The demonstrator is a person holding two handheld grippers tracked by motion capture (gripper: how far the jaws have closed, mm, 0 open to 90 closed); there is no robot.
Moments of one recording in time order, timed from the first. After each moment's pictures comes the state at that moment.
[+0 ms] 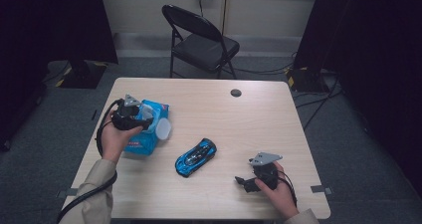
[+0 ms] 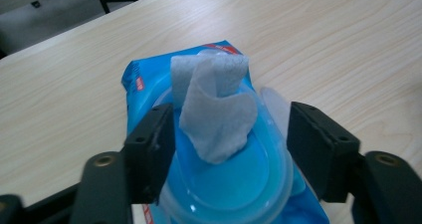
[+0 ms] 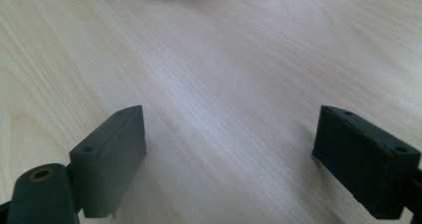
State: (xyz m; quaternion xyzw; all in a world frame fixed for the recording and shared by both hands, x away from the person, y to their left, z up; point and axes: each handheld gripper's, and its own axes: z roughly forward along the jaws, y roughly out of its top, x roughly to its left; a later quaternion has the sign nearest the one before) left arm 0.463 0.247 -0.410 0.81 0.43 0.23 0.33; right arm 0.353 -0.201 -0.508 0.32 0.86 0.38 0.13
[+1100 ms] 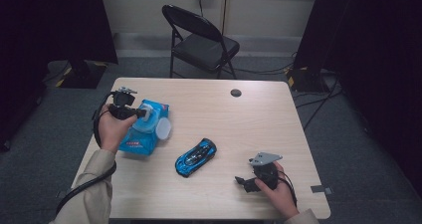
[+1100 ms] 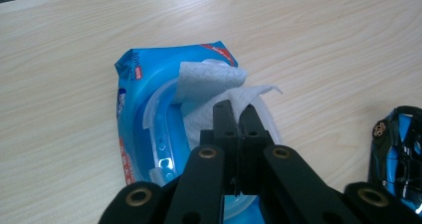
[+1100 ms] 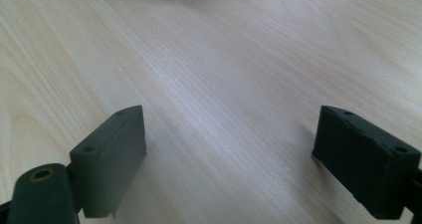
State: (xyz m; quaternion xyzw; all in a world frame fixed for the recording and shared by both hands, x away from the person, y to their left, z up) left arm 0.469 0.253 -0.374 0.78 0.51 0.16 0.33; right arm 0.353 -0.201 -0.508 0.32 0.86 0.38 0.13
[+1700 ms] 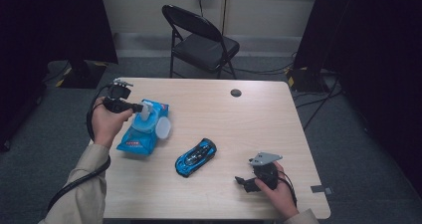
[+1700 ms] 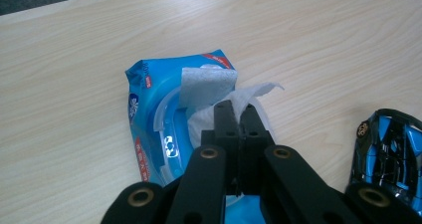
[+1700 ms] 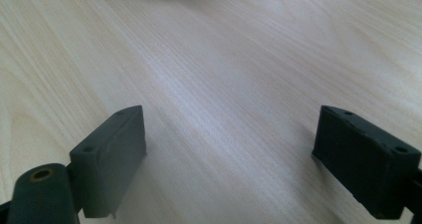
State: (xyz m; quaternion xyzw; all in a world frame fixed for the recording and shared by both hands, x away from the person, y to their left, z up) left arm 0.469 0.257 -0.345 0.78 0.51 0.15 0.32; right arm 0.353 -0.201 -0.508 0.32 0.86 0.38 0.13
